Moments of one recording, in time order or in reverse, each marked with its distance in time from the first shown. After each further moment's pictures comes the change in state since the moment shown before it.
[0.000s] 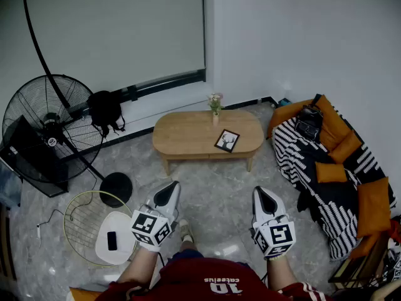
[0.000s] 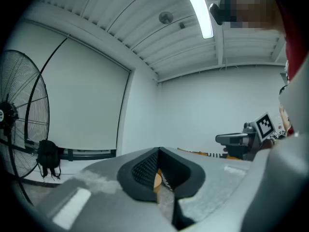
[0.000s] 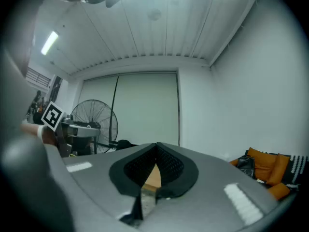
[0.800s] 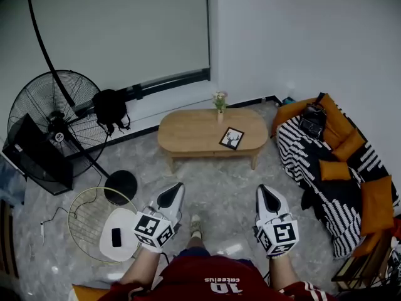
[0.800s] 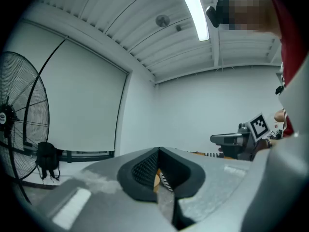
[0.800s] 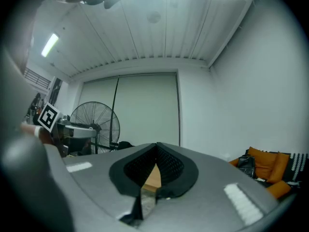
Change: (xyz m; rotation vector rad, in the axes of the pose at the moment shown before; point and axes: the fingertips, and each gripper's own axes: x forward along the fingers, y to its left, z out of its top) left arm -0.026 -0.018 0.000 0.014 -0.016 -0.028; right arm -0.016 0.010 0.000 0.011 -0.013 0.000
